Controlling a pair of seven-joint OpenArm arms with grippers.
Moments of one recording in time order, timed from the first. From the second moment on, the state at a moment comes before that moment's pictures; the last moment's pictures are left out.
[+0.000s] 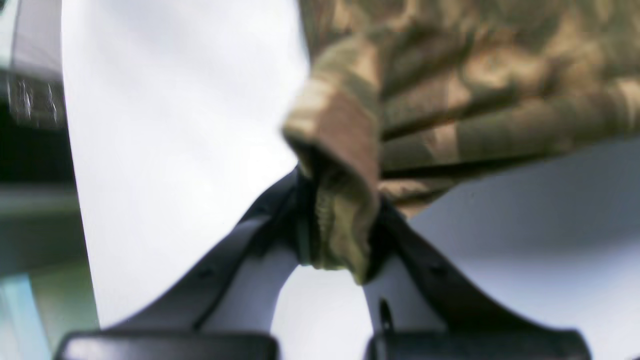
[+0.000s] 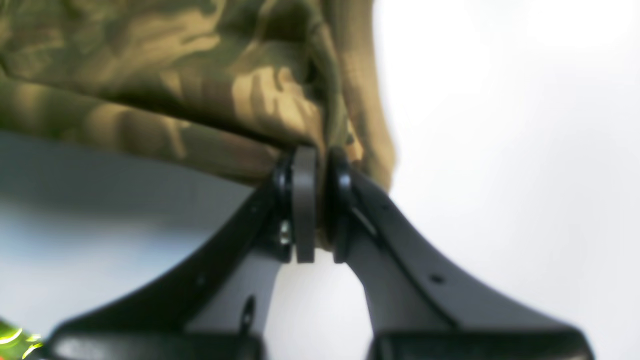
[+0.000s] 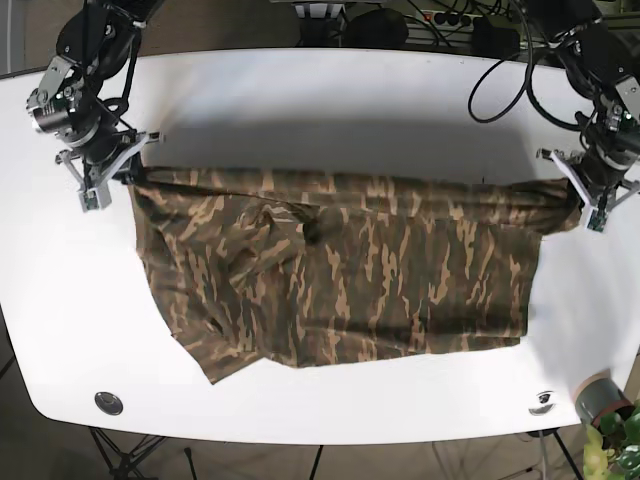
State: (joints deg) left arm 8.0 -17.5 -37.9 108.1 -17.0 -40.9 61.1; right arm -9.8 6.0 35.5 112.0 25.4 33.6 -69.8
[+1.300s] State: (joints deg) left arm 6.4 -19.1 -43.7 96.0 -18.0 -41.5 61.0; right arm -19.9 2.6 37.9 112.7 27.0 36.1 -68.6
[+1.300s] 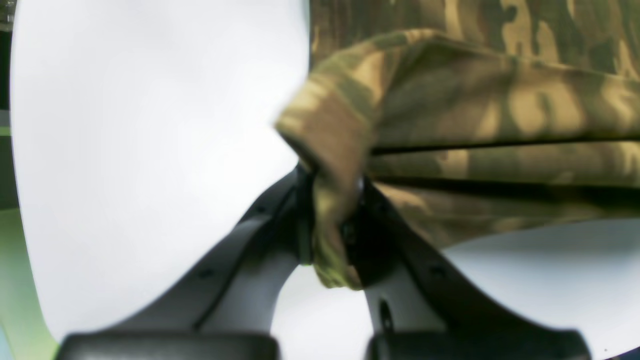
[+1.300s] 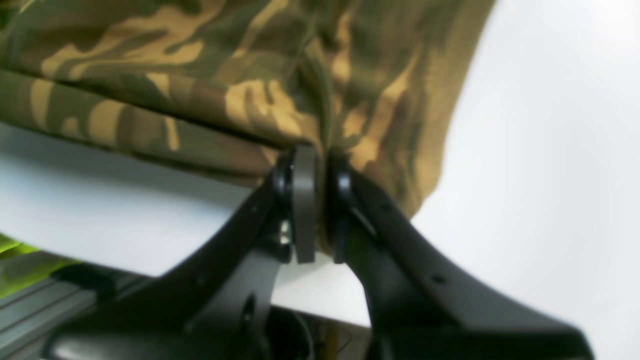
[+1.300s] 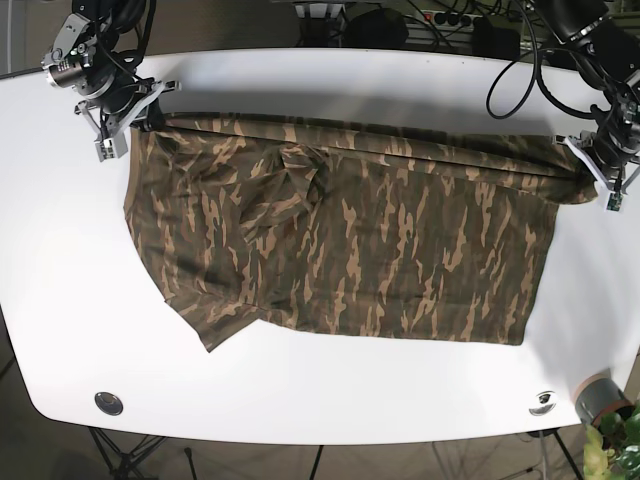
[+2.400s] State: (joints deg) left arm -3.0 -22.7 -33.2 86.3 -14.2 -40.1 56.1; right arm -19.1 -0.1 31.5 112.3 34.7 37.5 -69.7
